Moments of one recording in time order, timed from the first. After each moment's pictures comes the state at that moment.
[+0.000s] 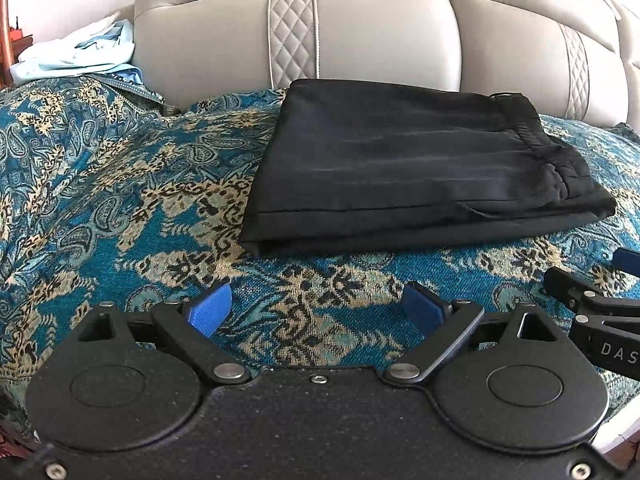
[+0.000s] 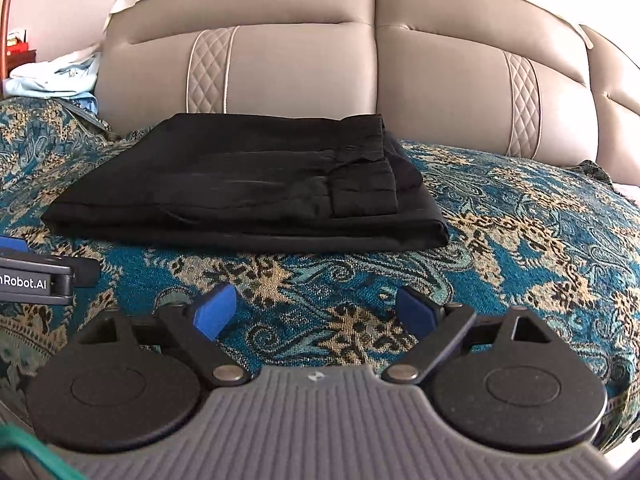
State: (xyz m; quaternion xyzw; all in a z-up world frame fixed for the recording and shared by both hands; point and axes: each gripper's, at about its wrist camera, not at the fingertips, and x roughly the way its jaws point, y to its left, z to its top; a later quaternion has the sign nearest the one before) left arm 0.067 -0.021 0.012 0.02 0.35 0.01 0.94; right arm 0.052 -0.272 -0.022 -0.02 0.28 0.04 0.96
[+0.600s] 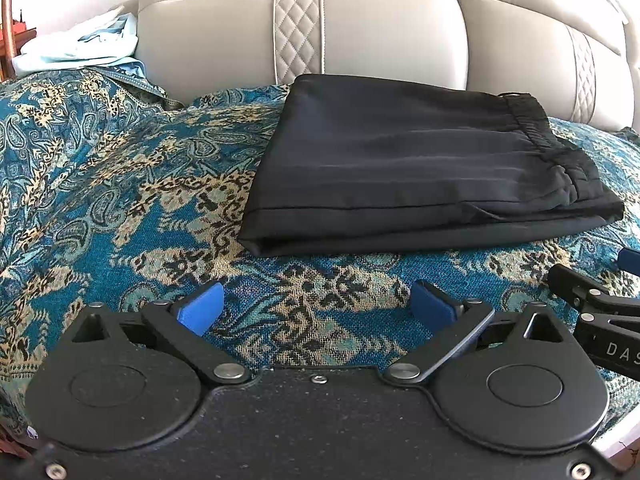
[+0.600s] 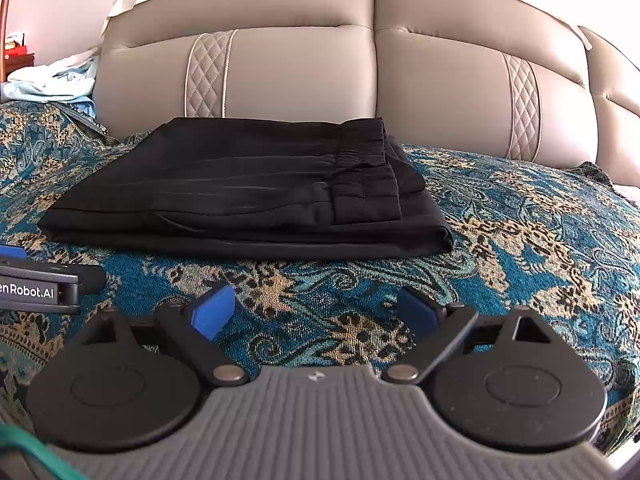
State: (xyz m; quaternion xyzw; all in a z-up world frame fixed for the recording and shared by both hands) left arm 0.074 -0.018 0.006 0.01 0.35 0.01 0.94; right arm 0.055 -0.266 -0.024 -0.02 0.27 0.04 0.96
